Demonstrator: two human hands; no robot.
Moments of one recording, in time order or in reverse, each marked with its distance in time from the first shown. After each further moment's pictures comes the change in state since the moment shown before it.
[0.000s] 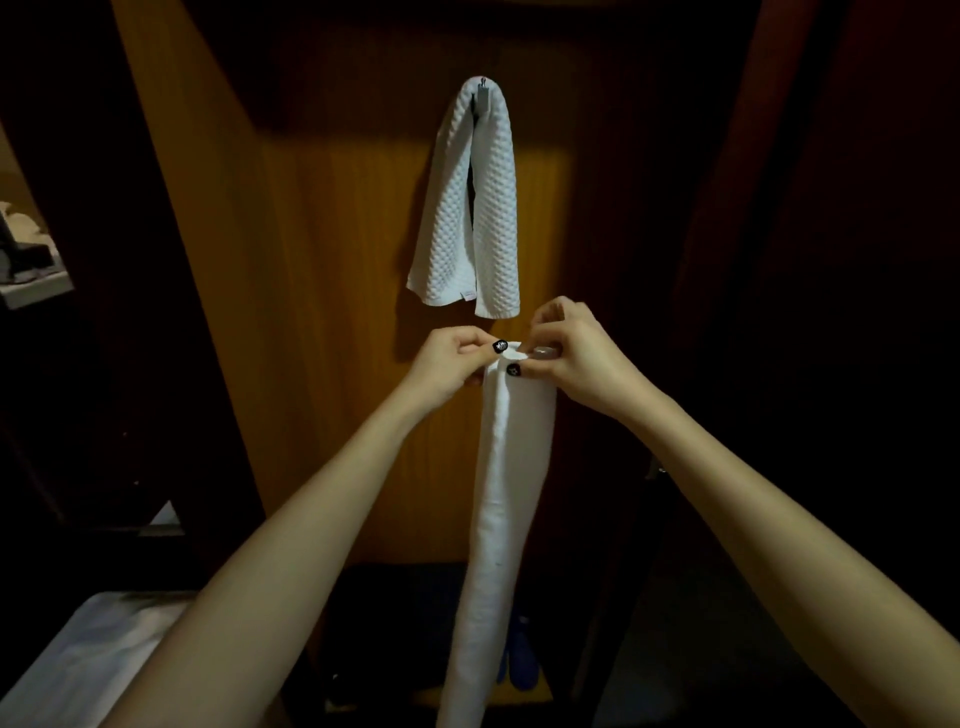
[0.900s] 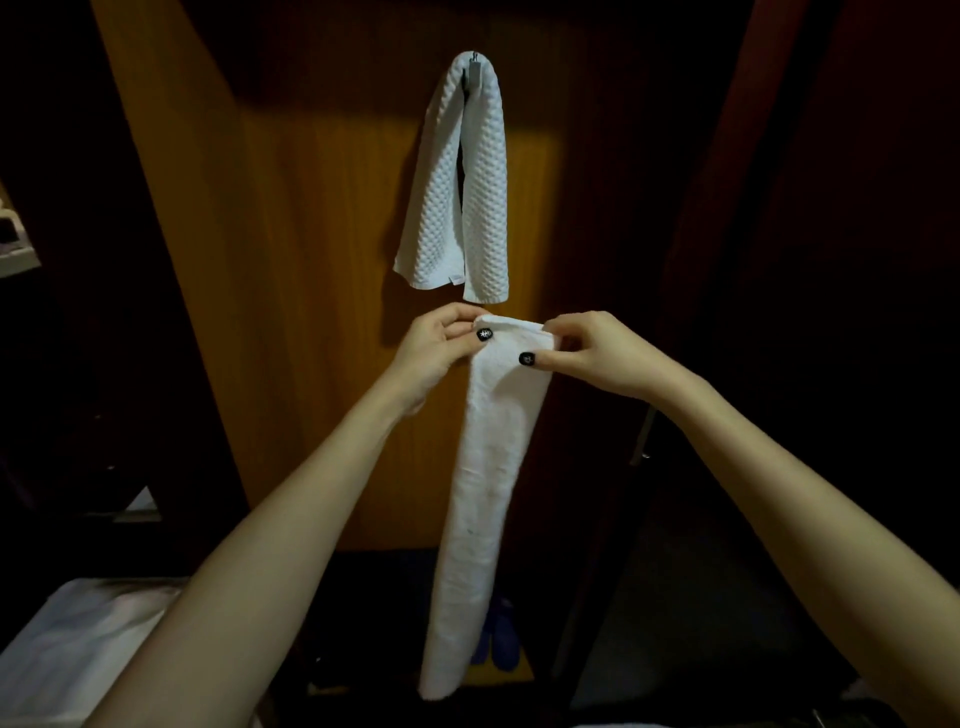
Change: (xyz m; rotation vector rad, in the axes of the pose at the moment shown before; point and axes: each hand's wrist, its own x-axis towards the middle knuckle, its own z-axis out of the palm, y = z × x) left_hand -0.006 -0.010 -0.001 -0.251 -0.039 0.061; right_hand -0.014 0.014 -0.022 0.040 -0.179 0.032
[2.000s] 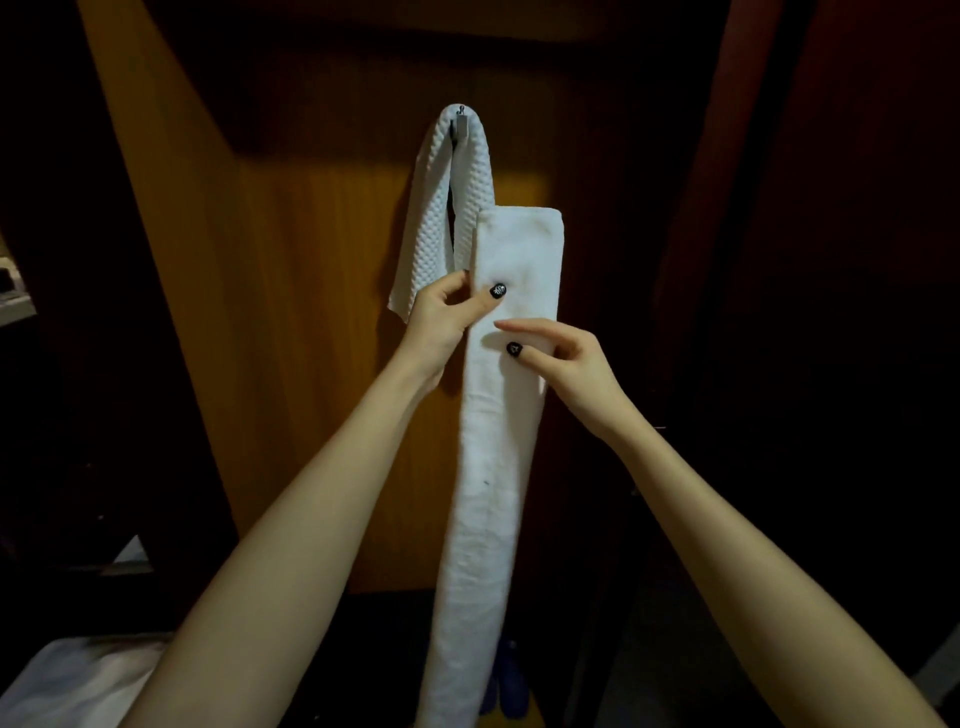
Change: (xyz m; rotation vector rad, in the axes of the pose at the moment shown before) left_hand 0.042 0.046 0.014 -0.093 0.090 0.182; right_hand 0.014 -0.015 0.026 0.739 0.358 -0.119
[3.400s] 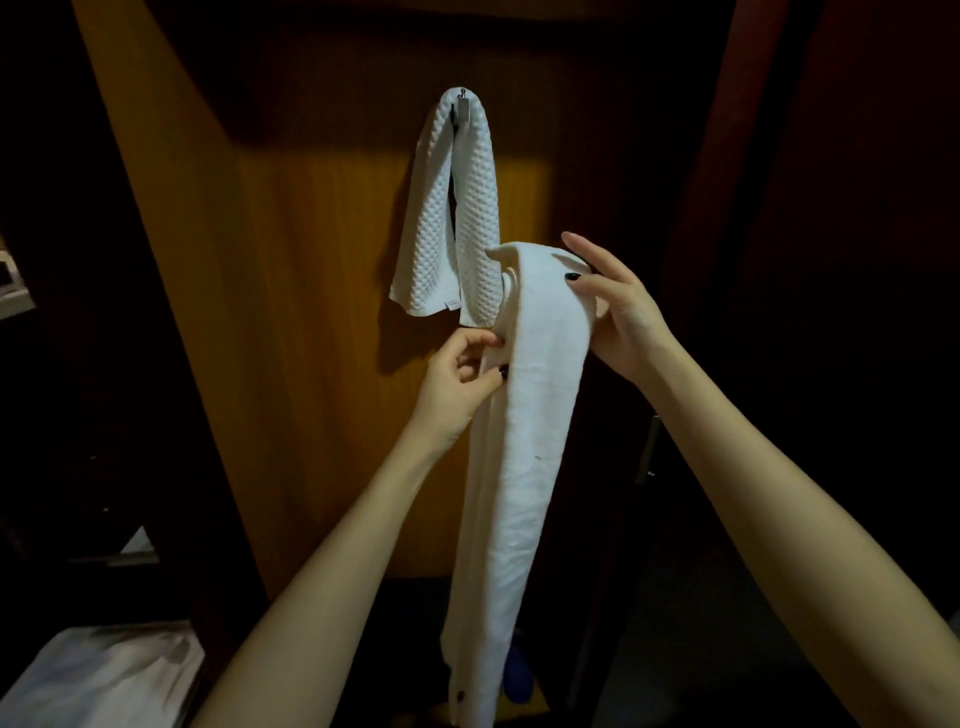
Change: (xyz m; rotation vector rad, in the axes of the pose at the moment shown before) left_hand -0.060 -0.037 0.002 0.189 0.029 0.031; right_hand 0.038 -0.010 -0.037 0.487 0.111 0.254
